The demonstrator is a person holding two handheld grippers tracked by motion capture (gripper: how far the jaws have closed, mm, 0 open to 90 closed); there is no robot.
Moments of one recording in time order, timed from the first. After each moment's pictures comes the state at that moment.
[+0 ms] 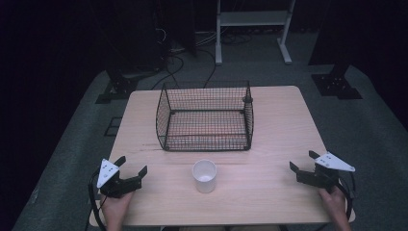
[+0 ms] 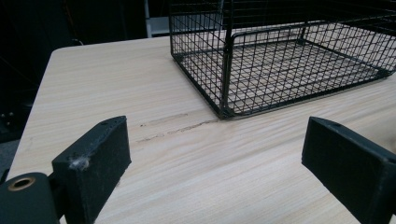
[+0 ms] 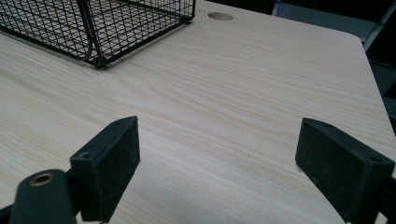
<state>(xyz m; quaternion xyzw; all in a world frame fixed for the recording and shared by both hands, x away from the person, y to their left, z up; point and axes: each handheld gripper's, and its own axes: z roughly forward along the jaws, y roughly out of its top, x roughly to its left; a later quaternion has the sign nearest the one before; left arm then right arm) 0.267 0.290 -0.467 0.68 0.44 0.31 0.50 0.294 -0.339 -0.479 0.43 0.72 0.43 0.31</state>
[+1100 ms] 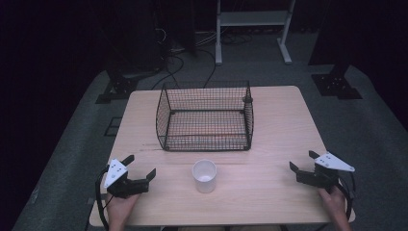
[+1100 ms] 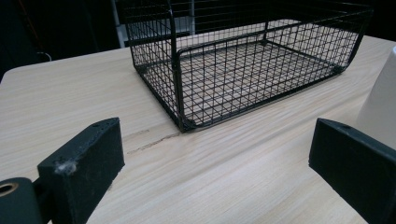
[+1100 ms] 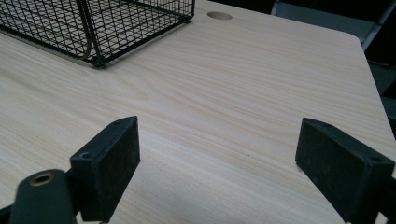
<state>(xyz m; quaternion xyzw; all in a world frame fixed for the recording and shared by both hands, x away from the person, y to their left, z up) 0.265 0.269 -0.457 0.70 0.39 0.29 0.52 0.294 -0.338 -0.479 0.43 0.73 0.43 0.32</state>
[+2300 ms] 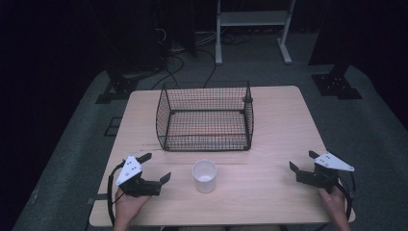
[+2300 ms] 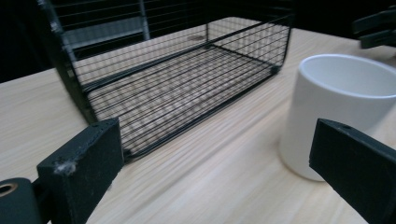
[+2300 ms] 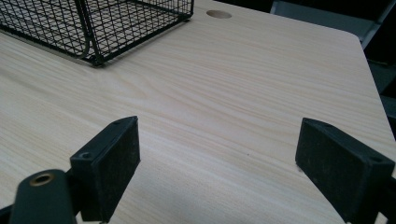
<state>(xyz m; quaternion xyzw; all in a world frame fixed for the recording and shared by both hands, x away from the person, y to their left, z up) 0.265 0.230 -0.436 0.75 0.30 0.24 0.53 0.294 -0.337 -0.479 0.44 0.73 0.43 0.32</state>
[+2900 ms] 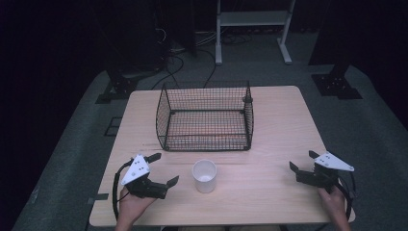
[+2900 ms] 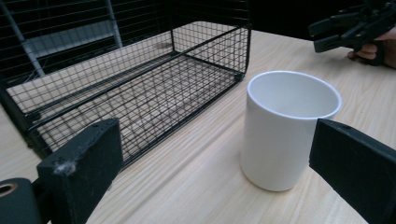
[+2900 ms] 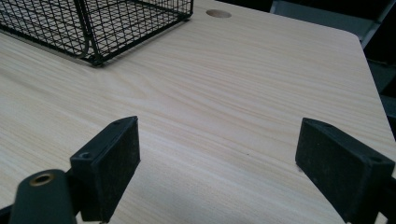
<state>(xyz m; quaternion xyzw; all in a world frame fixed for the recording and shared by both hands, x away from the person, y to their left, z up) 0.263 0.210 -0.419 0.77 0.26 0.21 0.54 0.294 -0.337 -0.479 0.44 0.73 0.43 0.32</state>
